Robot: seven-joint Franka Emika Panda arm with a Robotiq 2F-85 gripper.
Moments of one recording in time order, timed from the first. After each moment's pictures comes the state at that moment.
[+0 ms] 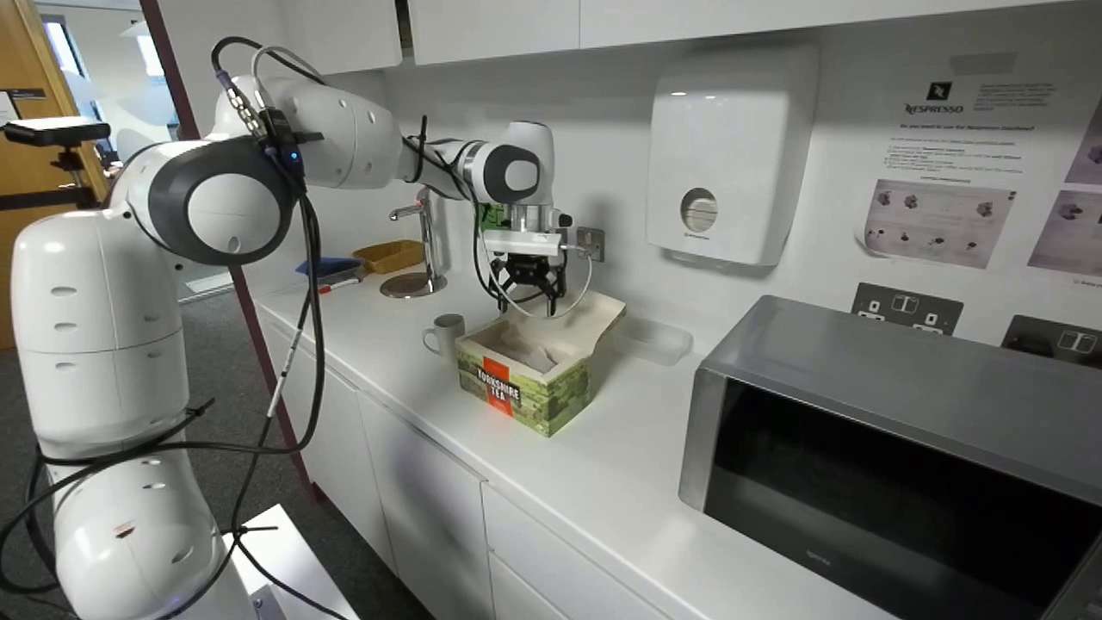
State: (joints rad) arm -0.02 0.21 0.05 -1.64 -0.04 1.75 -0.48
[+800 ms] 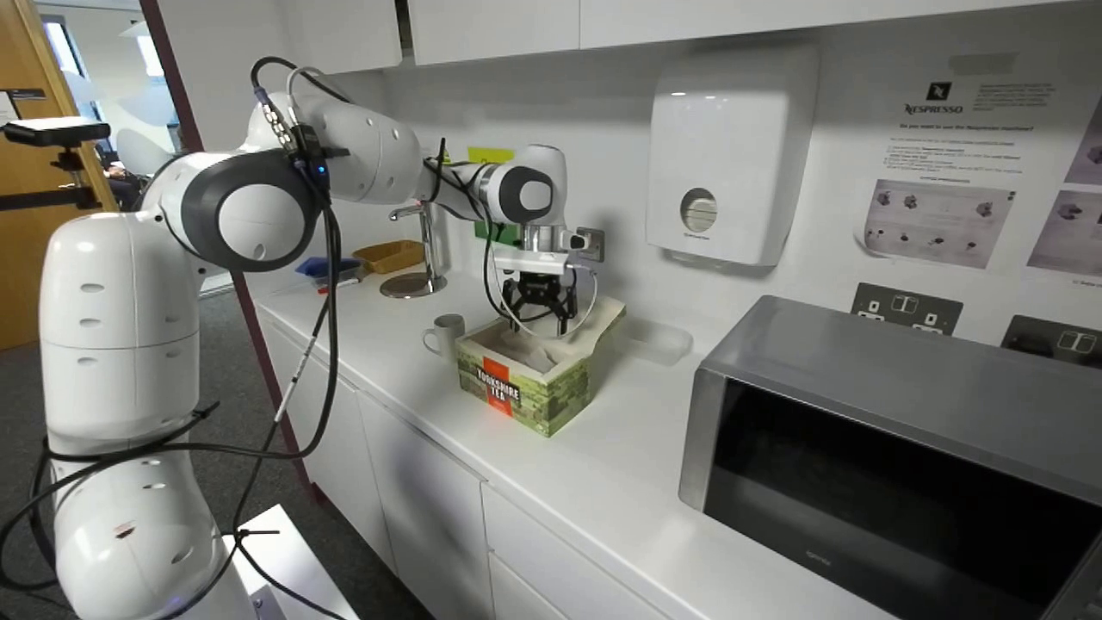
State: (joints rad) arm -0.02 0.28 0.03 -1.62 -0.08 1.75 -0.38
